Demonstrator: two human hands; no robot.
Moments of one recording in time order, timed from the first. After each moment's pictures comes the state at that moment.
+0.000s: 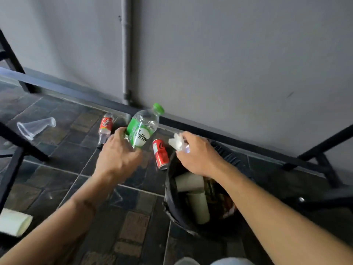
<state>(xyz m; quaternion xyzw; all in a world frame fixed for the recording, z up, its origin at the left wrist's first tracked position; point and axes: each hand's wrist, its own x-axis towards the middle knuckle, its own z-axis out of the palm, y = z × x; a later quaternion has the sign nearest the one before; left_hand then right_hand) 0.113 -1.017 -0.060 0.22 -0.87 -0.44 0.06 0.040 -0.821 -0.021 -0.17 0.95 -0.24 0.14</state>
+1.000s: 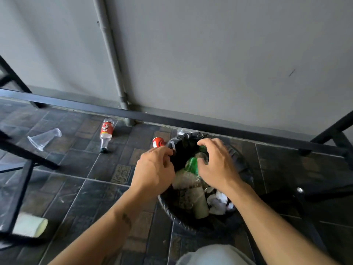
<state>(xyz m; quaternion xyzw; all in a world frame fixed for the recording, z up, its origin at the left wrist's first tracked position) 0.095 -0.906 -0.070 0.15 -0.91 -0.37 0.07 0.037 -0.727 -0.072 -0.16 0.94 -0.29 0.02</state>
